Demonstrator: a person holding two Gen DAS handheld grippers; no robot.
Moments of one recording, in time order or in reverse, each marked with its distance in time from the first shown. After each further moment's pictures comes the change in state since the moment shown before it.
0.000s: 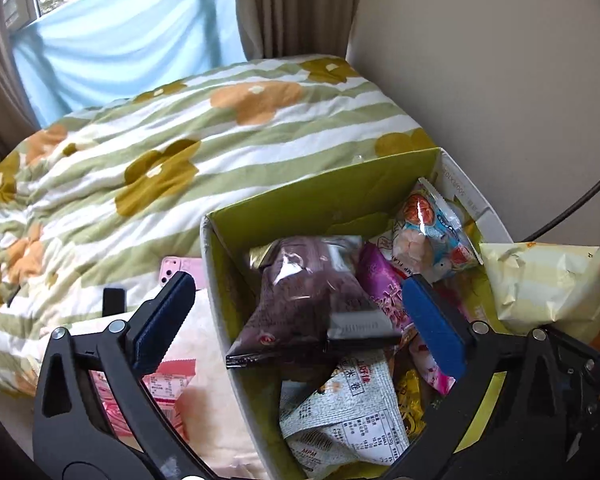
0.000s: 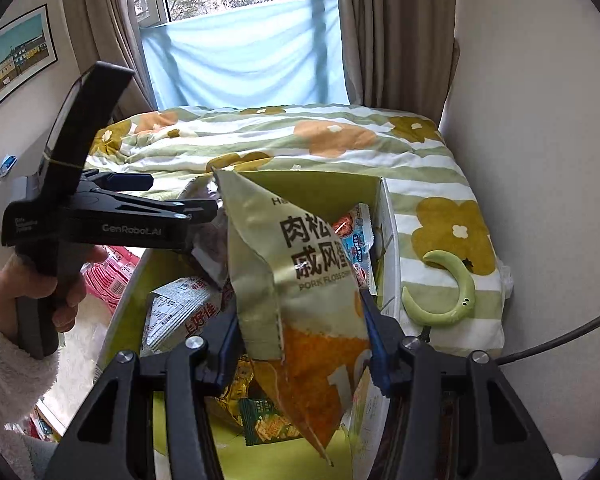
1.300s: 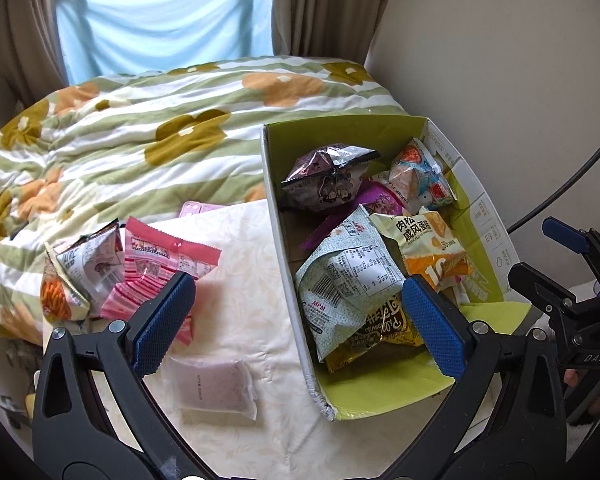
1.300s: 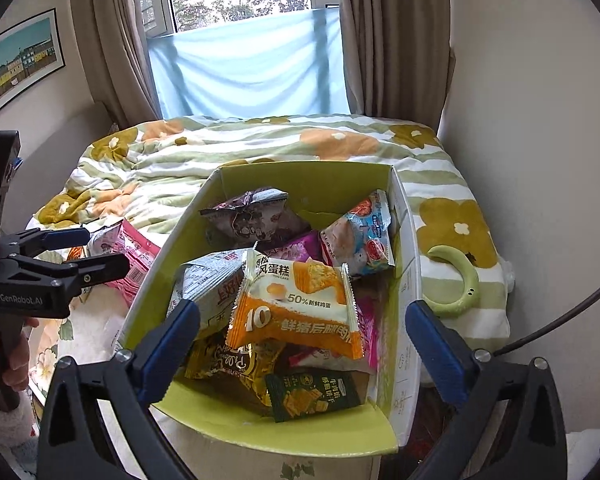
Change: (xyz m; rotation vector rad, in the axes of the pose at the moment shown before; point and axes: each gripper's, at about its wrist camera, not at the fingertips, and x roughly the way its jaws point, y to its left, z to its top) left arm -0.103 0.026 -0.113 -0.130 -0.034 0.006; right arm -0.024 0.021 -0.032 -0.002 -0.059 -0.009
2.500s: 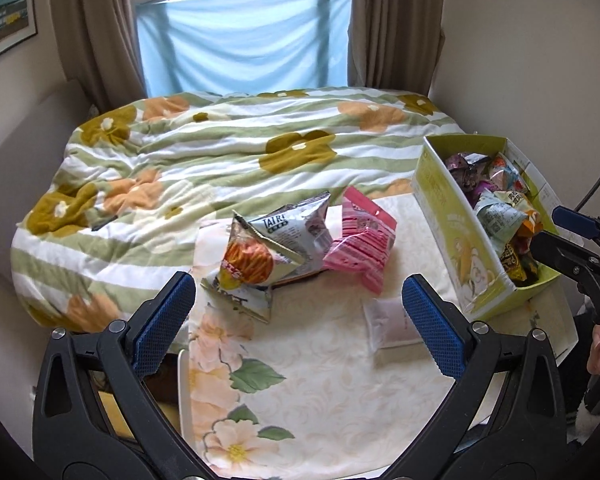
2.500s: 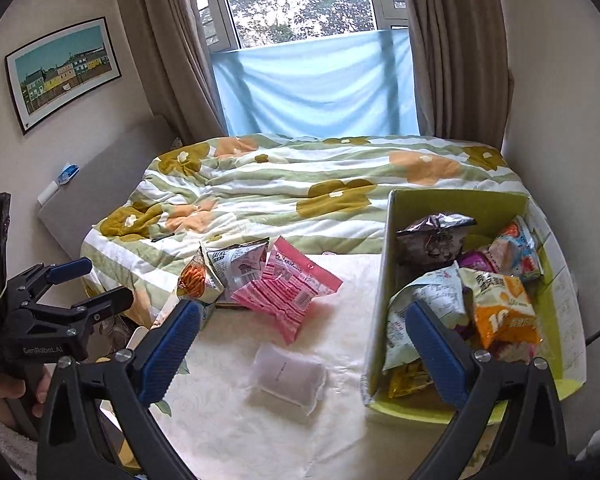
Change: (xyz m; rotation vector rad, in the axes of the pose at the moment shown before) left arm -0.122 0.211 -0.085 -0.019 -0.118 0.166; right arm -0.016 0.201 0.000 0.011 -0.072 0.177
